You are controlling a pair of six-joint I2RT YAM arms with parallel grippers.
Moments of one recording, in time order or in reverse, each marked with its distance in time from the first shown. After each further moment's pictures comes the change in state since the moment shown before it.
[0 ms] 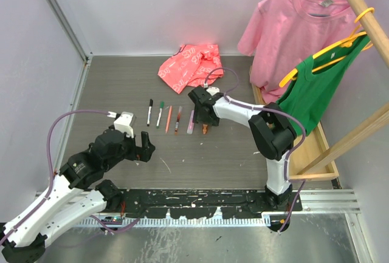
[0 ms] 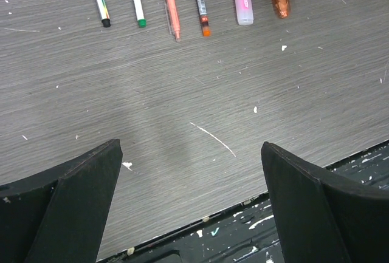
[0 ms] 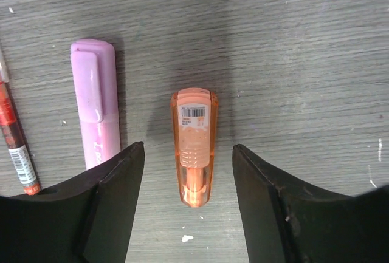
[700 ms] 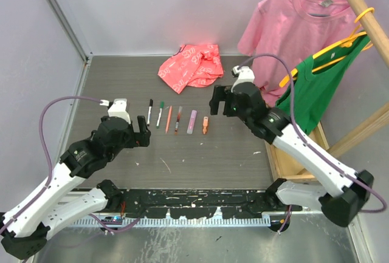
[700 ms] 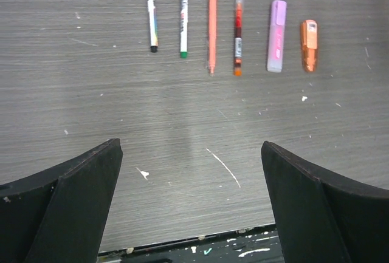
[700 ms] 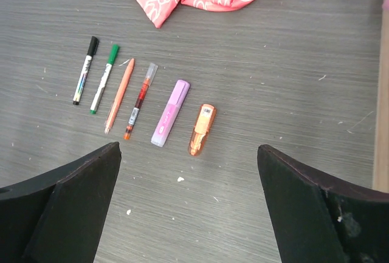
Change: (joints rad) left arm 0.000 0.143 0.174 -0.053 -0.182 -0.089; right arm -0.001 -0.769 -0.201 0.069 0.012 -0.333
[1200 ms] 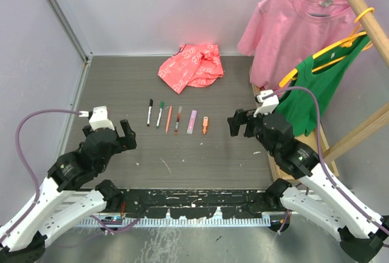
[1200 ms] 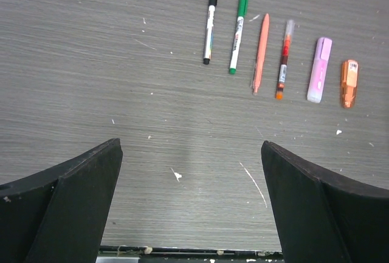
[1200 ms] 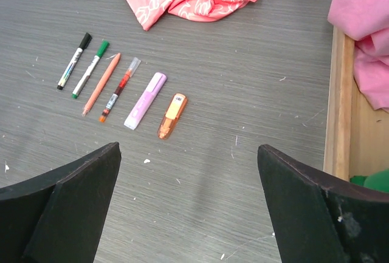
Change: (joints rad) left arm 0.000 -0.108 -0.024 -0.108 -0.212 -0.094; right arm 0.000 -0.488 -0.334 0.063 0.016 -0.174
